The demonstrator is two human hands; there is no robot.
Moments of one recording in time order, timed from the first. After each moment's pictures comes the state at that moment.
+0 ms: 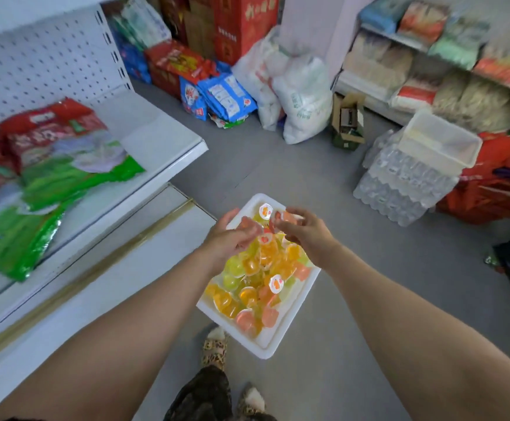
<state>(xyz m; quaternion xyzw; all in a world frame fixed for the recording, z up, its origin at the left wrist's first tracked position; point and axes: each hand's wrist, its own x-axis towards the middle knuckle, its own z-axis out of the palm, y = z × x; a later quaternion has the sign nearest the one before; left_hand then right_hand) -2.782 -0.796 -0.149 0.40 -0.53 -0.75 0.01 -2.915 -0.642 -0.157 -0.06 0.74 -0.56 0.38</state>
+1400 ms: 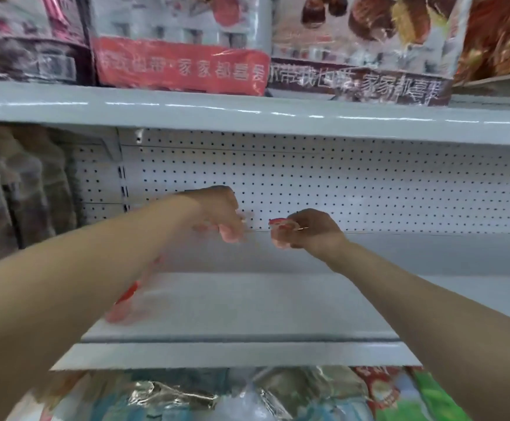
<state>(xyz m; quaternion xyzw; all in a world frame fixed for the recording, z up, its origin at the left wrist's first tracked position) -2.122 -1.209 0.284 0.62 -0.76 -0.19 0.10 -2.340 -1.180 0.216 -0.62 0.56 -0.46 0.31</state>
